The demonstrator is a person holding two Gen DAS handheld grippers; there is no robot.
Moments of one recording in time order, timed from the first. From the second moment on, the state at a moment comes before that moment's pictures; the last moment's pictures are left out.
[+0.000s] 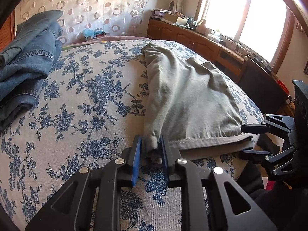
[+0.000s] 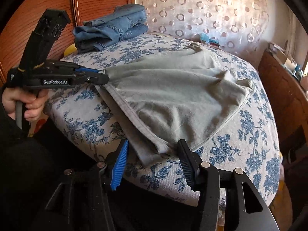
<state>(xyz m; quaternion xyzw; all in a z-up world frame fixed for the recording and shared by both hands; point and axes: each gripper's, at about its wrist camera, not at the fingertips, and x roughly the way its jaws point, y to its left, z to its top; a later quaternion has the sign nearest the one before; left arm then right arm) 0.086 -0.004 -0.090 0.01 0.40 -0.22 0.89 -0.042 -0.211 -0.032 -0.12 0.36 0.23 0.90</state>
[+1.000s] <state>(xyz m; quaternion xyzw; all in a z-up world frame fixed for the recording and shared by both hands) 0.029 -0.020 -0.025 0.02 0.35 -0.27 0.90 -0.085 -0.280 0.030 -0.06 0.27 0.25 0.93</state>
